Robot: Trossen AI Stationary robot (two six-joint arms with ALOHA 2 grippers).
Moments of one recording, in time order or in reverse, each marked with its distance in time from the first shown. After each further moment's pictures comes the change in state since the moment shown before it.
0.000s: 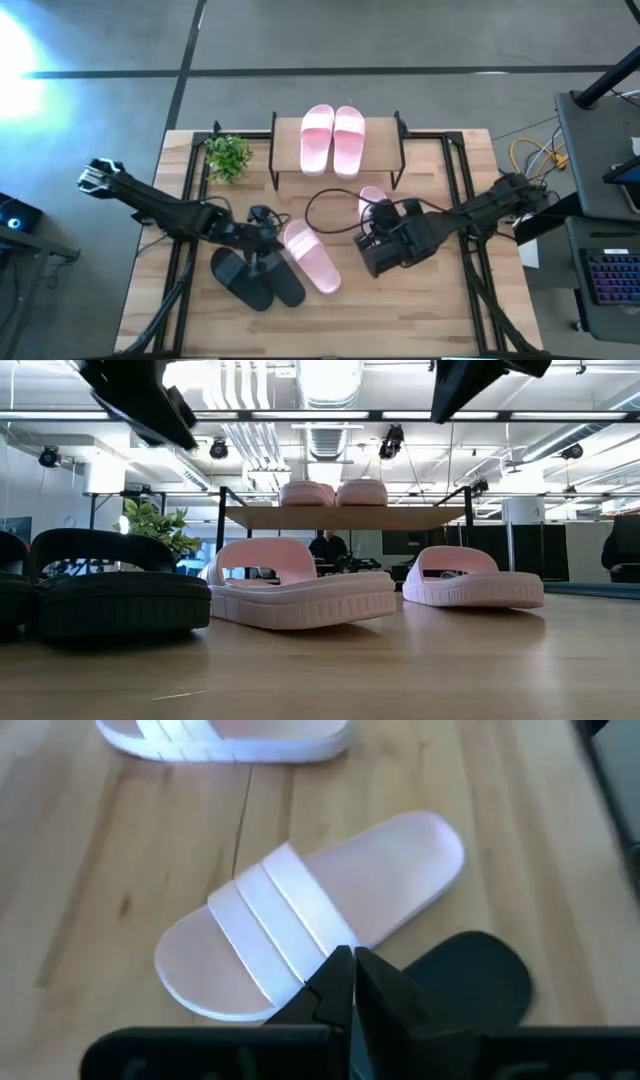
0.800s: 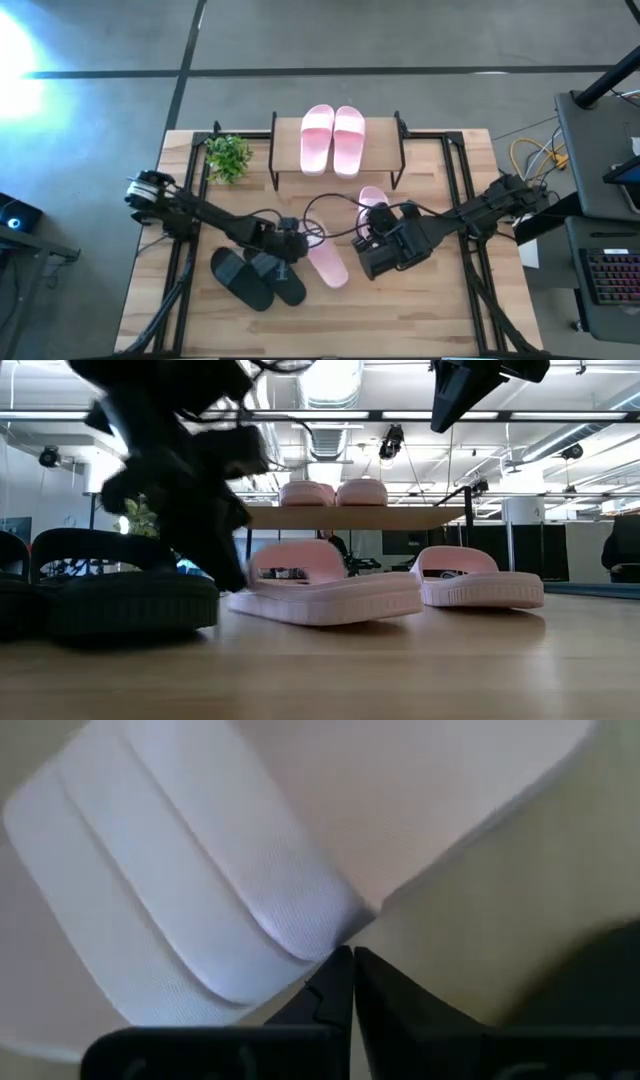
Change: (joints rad) left arm 0.120 0.478 0.021 0.288 0.122 0.163; right arm 0.000 0.037 -0.005 0.001 -0.011 -0.019
